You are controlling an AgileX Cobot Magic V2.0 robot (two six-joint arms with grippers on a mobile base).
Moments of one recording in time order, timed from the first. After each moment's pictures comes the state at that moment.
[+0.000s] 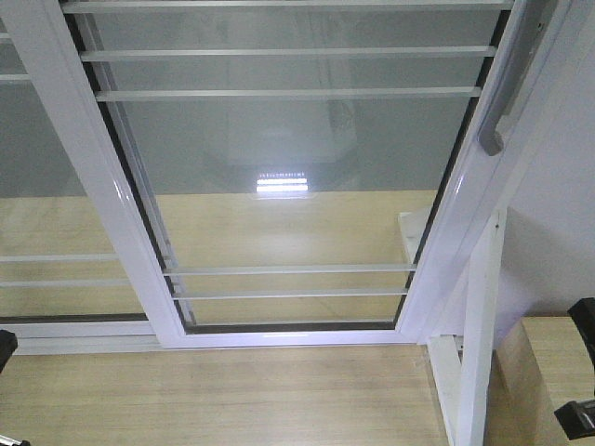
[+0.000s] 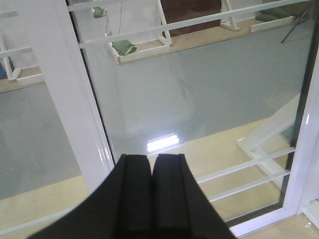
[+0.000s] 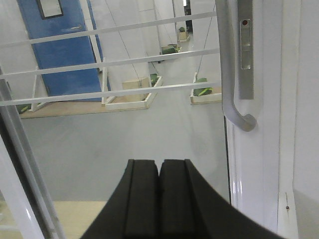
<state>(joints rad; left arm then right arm) -0.17 -0.01 0.03 -0.21 0.27 0.34 0.22 -0.01 0.03 -0.09 0.09 0.23</state>
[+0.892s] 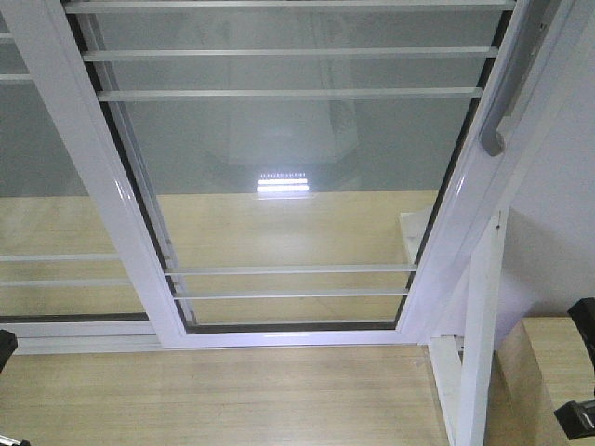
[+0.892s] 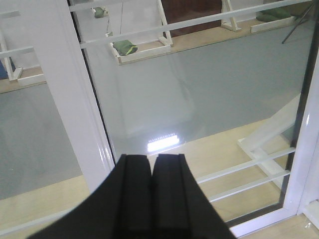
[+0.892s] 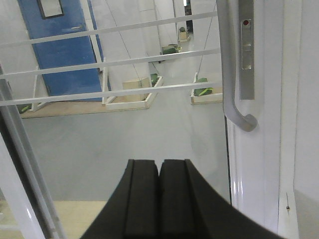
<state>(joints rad) -0.17 -0.01 0.03 -0.21 0.27 0.34 0.22 -0.01 0.03 -0.09 0.09 0.23</state>
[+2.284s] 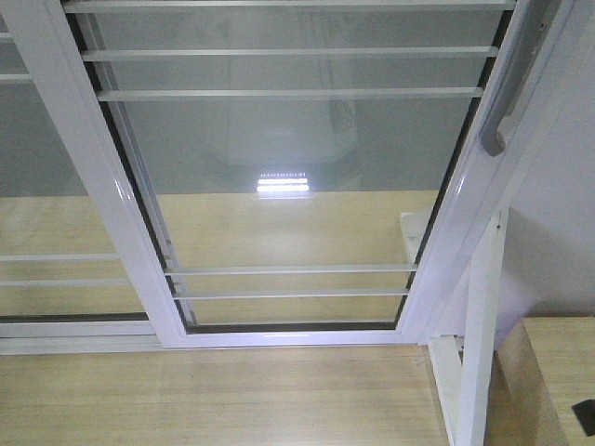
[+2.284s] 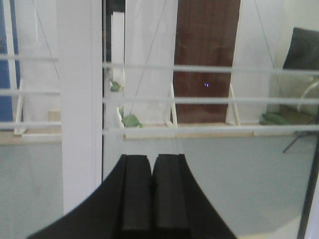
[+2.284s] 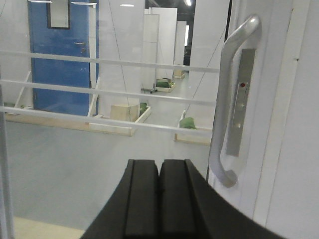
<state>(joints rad) -0.17 -0.01 -0.02 -0.40 -0.03 0.34 0.22 0.00 -0.06 -0.18 0.03 0.10</state>
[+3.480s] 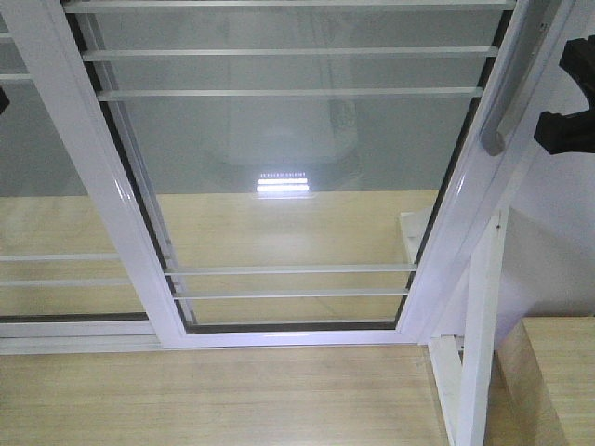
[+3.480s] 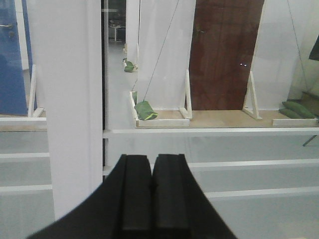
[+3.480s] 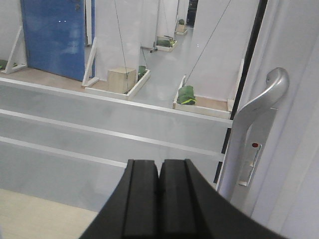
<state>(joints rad) -0.17 0.89 -0.68 -0.40 -0.16 0.34 0.22 0.87 -0.73 -0.21 0.03 0.09</state>
